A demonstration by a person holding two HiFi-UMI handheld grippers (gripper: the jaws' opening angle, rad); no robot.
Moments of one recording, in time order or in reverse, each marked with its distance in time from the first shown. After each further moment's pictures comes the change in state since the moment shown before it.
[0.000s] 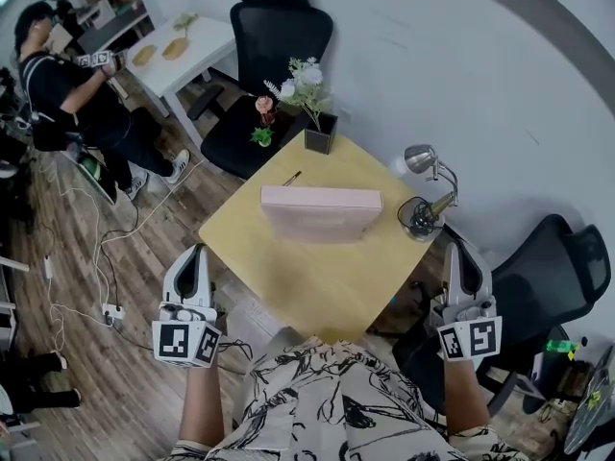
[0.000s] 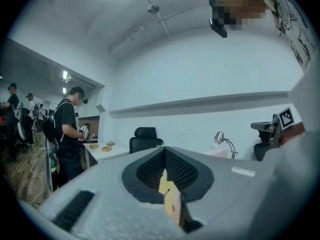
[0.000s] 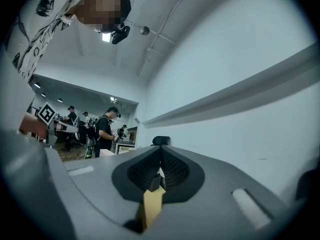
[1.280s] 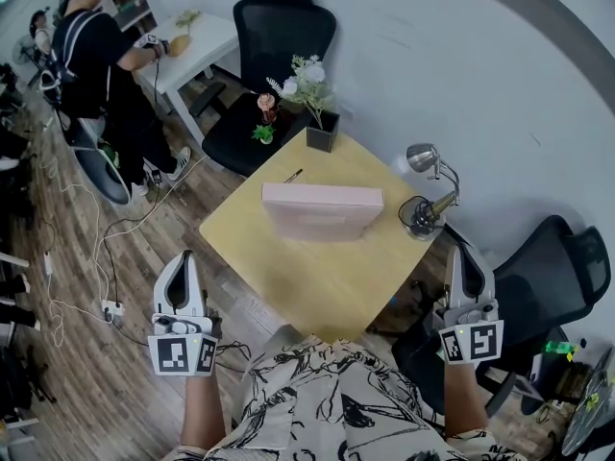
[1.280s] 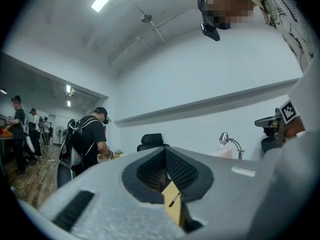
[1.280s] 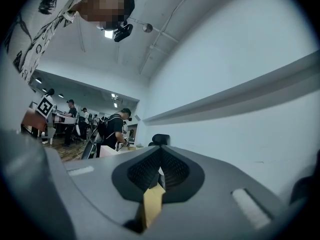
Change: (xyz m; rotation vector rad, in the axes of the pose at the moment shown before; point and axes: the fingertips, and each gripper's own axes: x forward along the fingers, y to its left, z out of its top) left arm -0.025 0.004 0.019 0.082 -0.061 0.074; right arm -0.007 -0.001 -0.001 -0.041 0.026 -0.004
